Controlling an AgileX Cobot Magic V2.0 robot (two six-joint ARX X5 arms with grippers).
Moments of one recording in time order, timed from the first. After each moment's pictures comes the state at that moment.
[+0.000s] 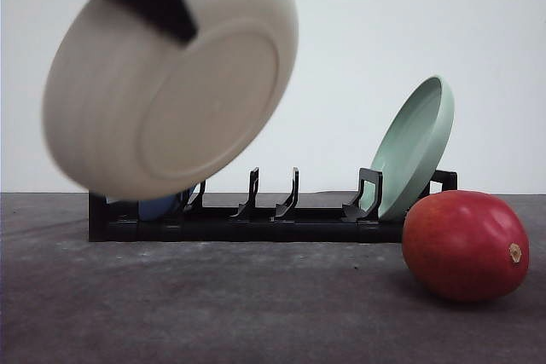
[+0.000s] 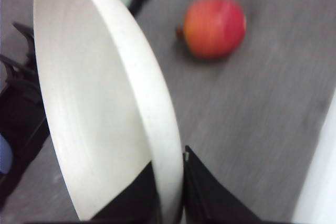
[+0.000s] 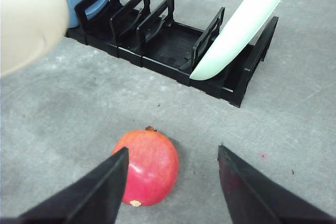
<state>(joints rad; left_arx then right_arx) -1.16 1.01 0.80 -0.55 -0.29 0.22 0.28 0.49 0.61 -0.64 -0.26 -0.03</state>
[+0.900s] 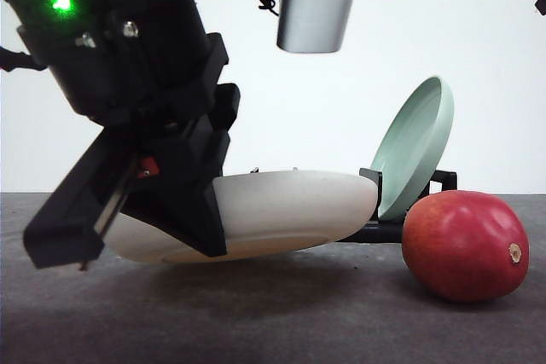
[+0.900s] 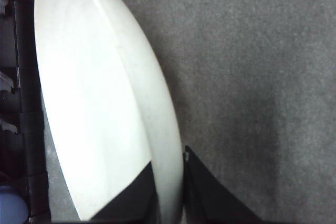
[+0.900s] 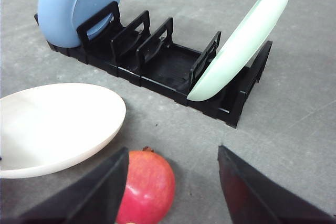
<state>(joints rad) -1.25 1.42 0.80 -0.43 -0.47 0.54 0.28 0.49 0.61 -0.57 -0.26 -0.03</state>
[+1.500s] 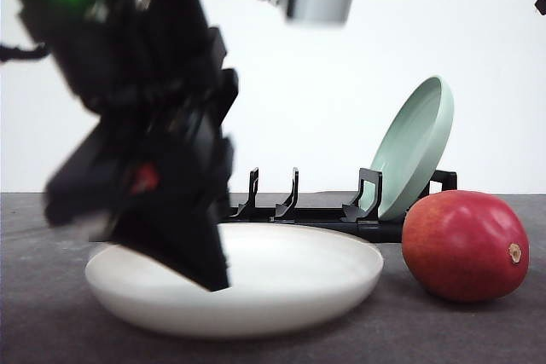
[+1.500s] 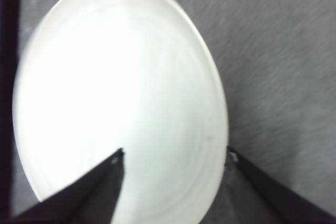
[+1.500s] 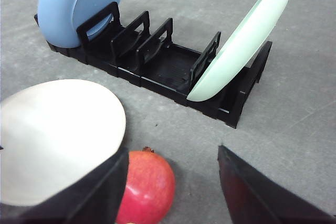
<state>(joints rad) -1.22 1.42 0.88 -0.54 -0.32 0.38 0.28 0.49 0.61 -0.57 -0.26 -0.03</state>
